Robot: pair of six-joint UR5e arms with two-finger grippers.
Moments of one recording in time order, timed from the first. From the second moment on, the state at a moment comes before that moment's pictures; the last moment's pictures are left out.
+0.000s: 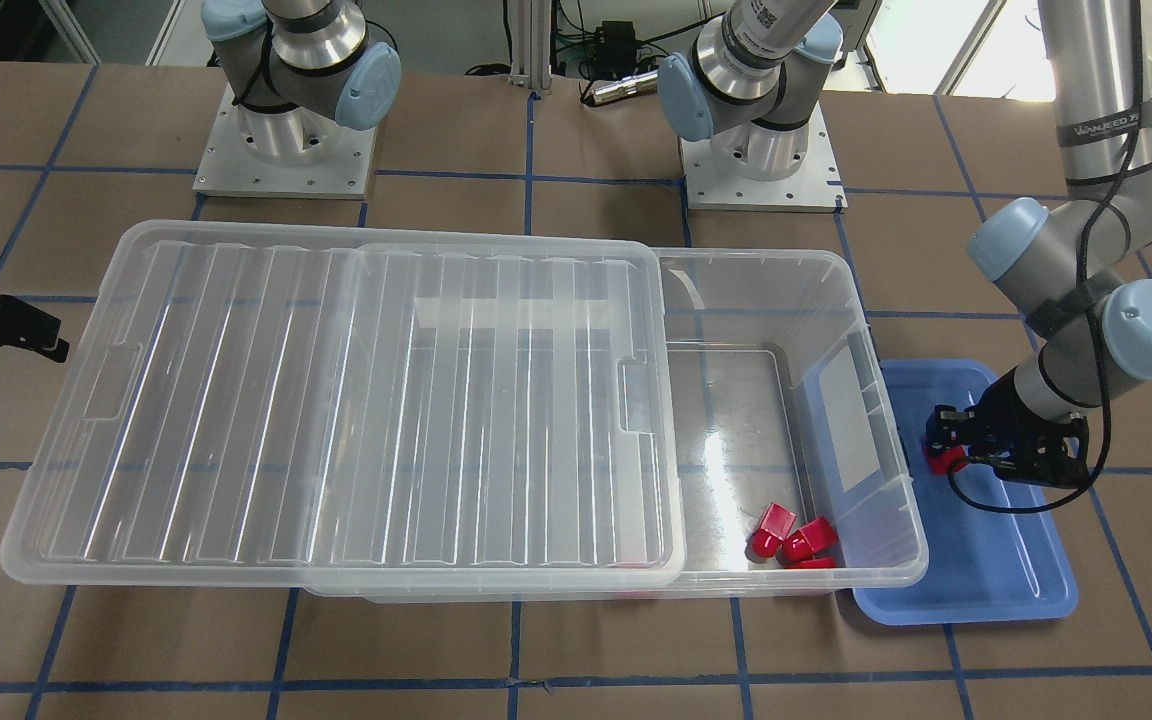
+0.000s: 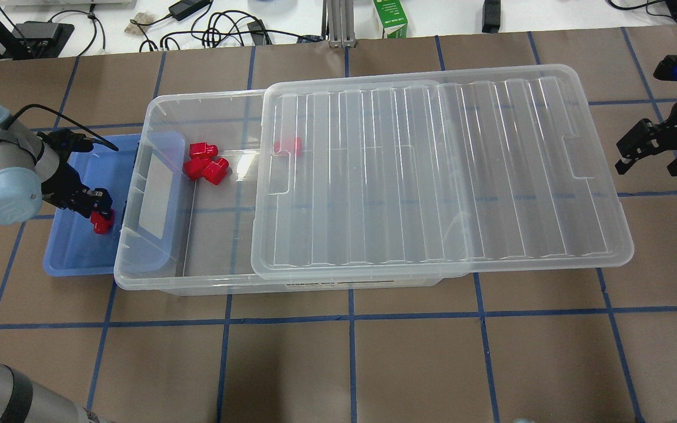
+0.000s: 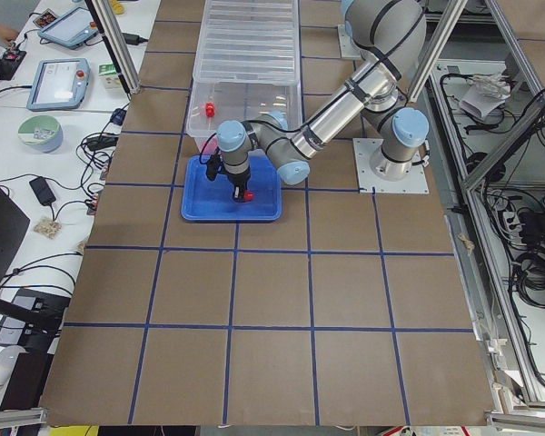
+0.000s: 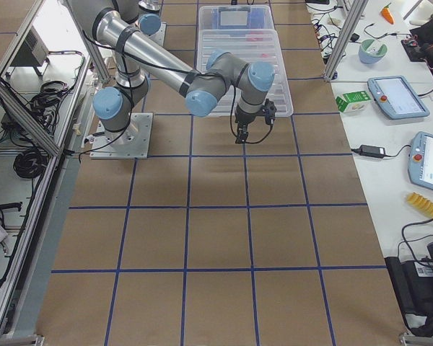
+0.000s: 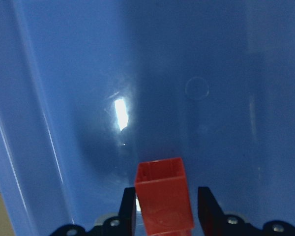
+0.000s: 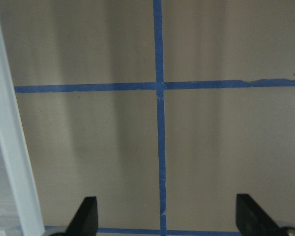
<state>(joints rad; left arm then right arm) -1.06 -1.96 -1.88 -0.90 1.58 0.64 1.07 -1.38 1.71 -1.73 -1.55 -0.47</state>
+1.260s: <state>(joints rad) -1.49 -1.69 -1.54 -1.51 1.60 0.19 1.41 -1.39 1.73 -1.81 -1.54 -0.10</state>
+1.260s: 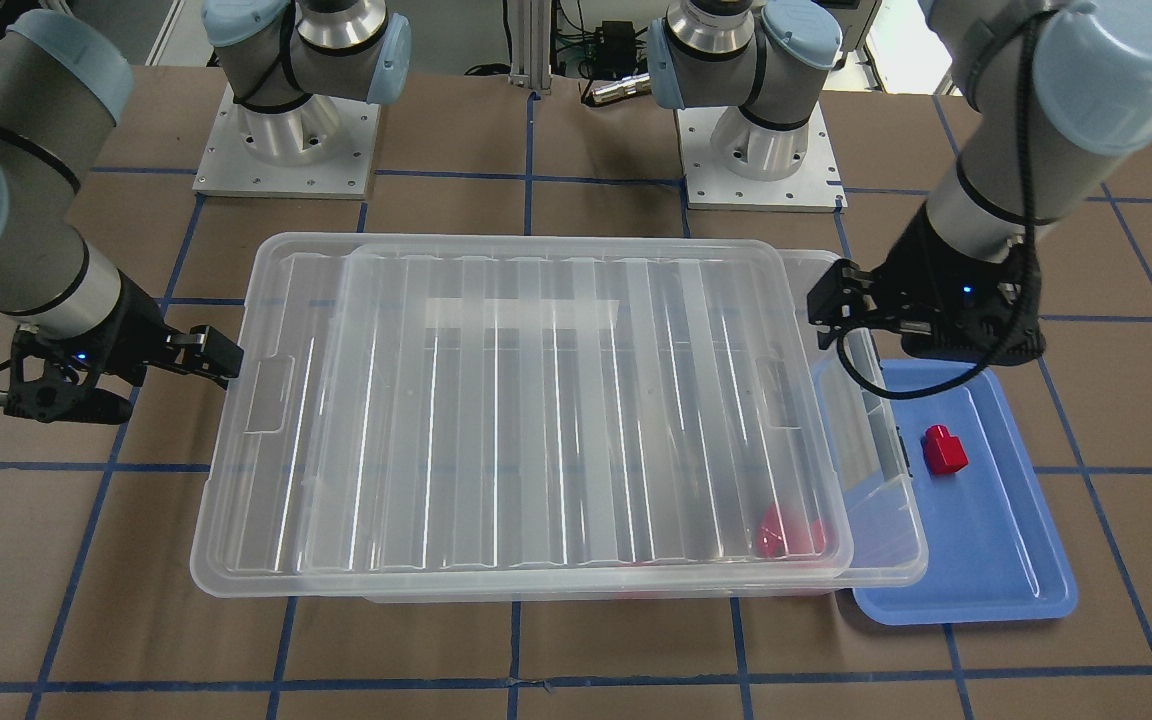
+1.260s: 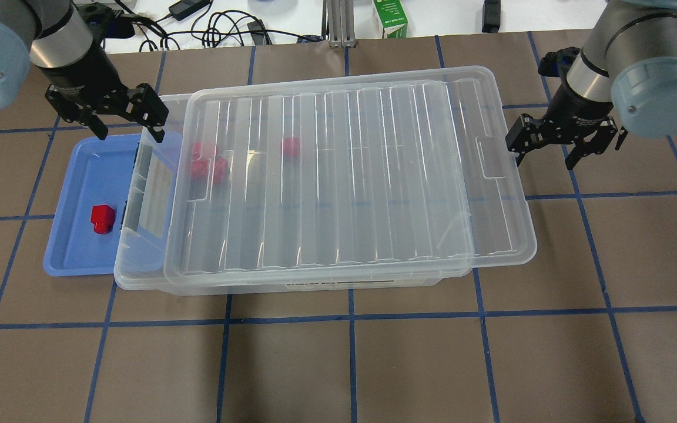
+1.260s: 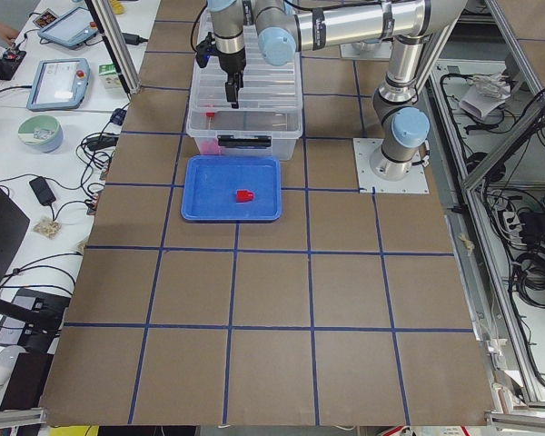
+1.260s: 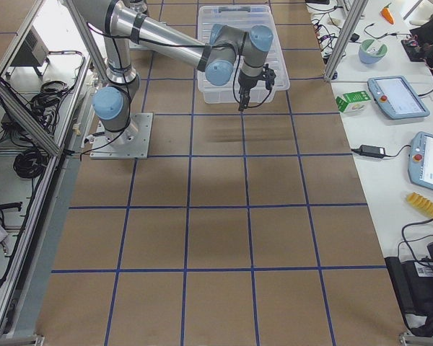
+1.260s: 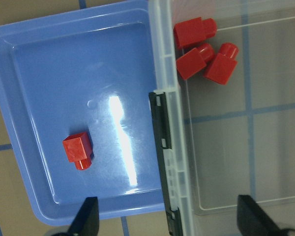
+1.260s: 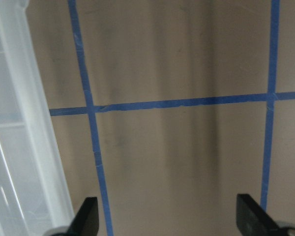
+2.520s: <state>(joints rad) -1.62 -1.62 -1.53 -1.52 1.58 0.07 1.53 -1.46 1.42 -1.60 -1.55 0.01</state>
